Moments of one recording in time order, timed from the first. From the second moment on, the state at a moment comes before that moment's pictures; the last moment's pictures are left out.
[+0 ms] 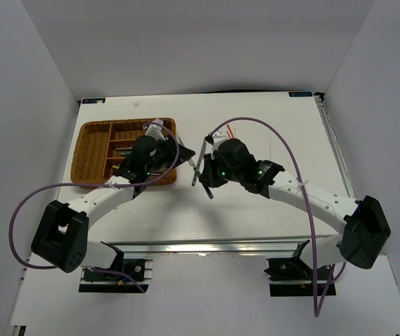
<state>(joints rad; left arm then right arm) -0.48 1.36 0.76 0.30 0.24 -0.88 0.89 1.38 1.08 -0.31 -0.07 0.39</state>
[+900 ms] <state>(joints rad) -0.05 1.57 1.05 0.15 -0.09 -1.18 0.78 1.13 1.00 -0.42 0.20 0.44</state>
